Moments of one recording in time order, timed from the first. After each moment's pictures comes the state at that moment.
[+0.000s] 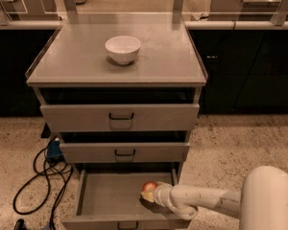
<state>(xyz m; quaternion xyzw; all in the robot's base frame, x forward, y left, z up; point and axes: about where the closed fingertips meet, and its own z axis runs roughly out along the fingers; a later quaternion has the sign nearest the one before) 0.580 -0.059 0.233 -0.26 0.89 0.15 0.34</state>
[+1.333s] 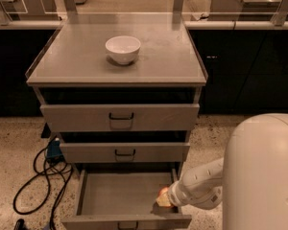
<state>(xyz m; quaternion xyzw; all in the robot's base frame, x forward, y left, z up) 0.491 -0.119 0.372 -0.27 0.94 0.10 0.19</state>
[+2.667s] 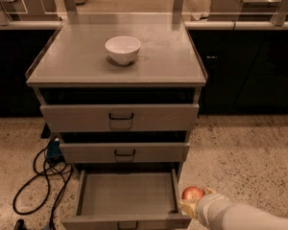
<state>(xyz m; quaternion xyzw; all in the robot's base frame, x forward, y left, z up) 0.414 -0.182 0.537 -0.21 0.92 0.03 0.33</state>
